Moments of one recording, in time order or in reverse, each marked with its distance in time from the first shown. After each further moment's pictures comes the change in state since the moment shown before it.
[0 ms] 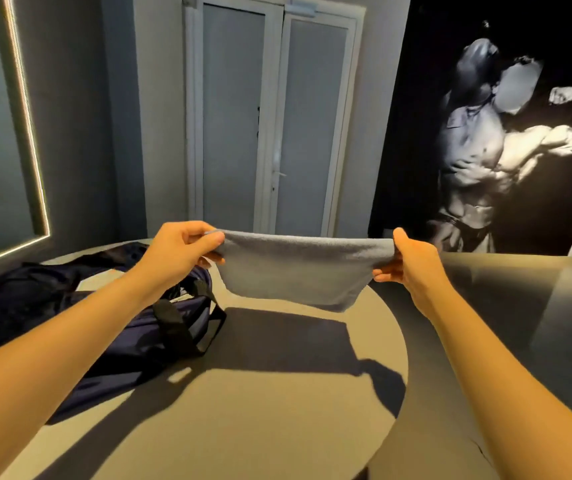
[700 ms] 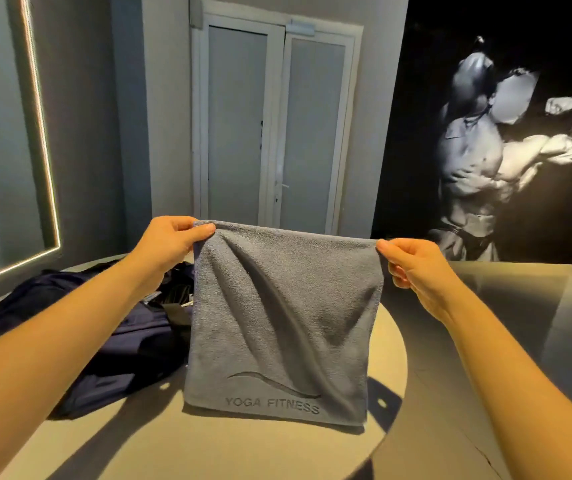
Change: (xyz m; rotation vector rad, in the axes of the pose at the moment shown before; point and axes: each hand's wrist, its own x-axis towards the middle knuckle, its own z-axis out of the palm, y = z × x) left_hand -0.004 0.025 -0.025 -0.085 0.131 -0.107; right_hand -0.064 -0.040 -0.014 -0.162 -0.229 -0.184
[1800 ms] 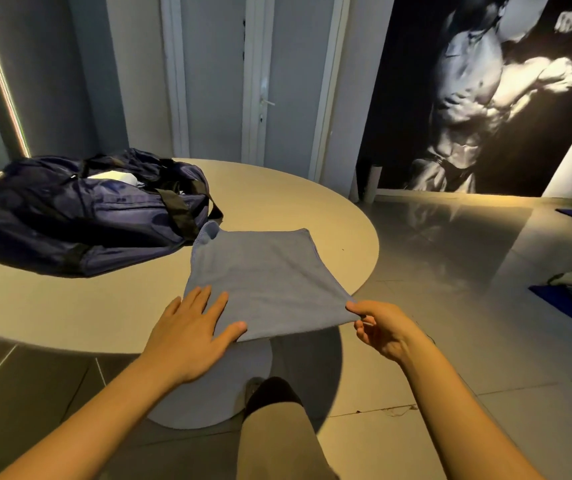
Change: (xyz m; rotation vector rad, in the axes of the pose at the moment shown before) left_hand -0.266 -0.144 0.049 1.091 -0.517 -0.017; right_hand -0.197 0.161 0.034 0.350 0.062 0.863
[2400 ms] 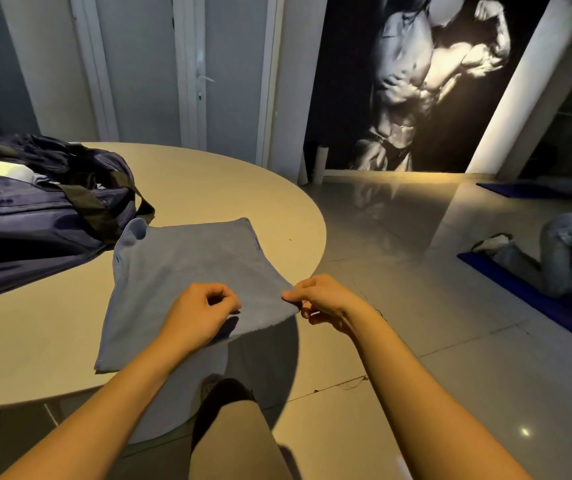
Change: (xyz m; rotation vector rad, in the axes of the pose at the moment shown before) left_hand 0.063 0.087 -0.004 -0.936 0.052 0.025; right_hand 0.011 -0.032 0.008 -0.516 -0.112 -0.128
